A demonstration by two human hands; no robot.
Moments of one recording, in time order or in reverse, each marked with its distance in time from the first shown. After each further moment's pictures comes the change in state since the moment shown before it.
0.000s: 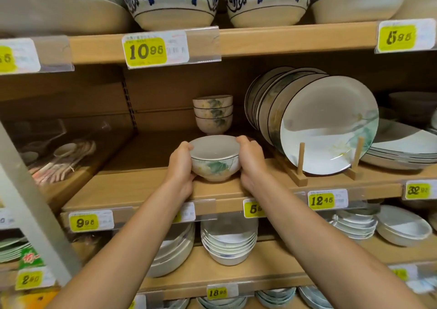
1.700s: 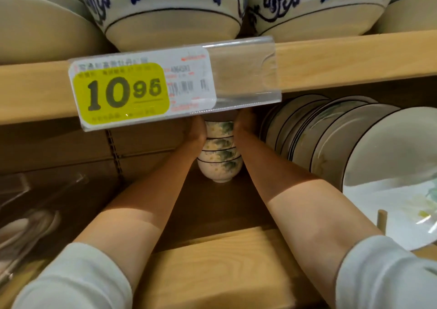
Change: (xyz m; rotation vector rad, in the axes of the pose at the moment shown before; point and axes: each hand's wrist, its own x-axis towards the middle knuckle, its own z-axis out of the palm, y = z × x) left_hand 0.240 0.089 0.106 0.209 -0.149 0.406; right_hand 0.214 -0.104 0.114 -0.015 0.257 -0.317
